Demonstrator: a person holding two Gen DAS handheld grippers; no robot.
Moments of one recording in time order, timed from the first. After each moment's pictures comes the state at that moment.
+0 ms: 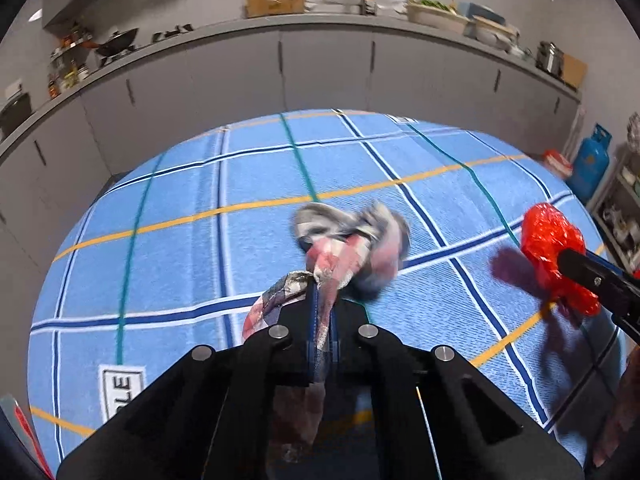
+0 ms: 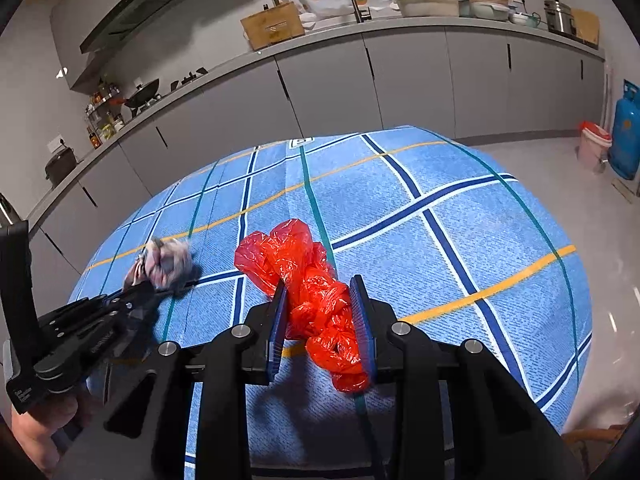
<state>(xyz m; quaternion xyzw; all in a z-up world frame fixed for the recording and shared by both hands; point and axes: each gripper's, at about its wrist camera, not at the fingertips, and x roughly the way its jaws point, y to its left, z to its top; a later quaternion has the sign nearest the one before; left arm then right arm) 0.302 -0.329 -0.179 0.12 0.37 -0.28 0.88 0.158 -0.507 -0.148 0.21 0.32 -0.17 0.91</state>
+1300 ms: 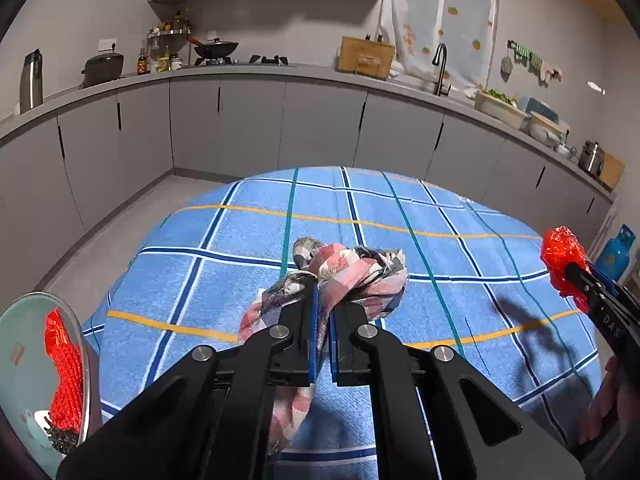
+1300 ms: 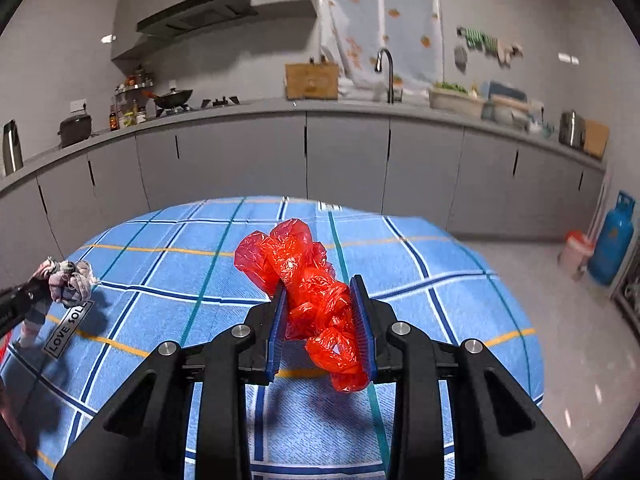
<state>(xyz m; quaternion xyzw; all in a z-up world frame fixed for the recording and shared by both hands) 0.246 -0.191 -0.143 -0.01 0.30 -0.19 0.93 0.133 -0.434 -0.129 0.04 0.23 -0.19 0.95</state>
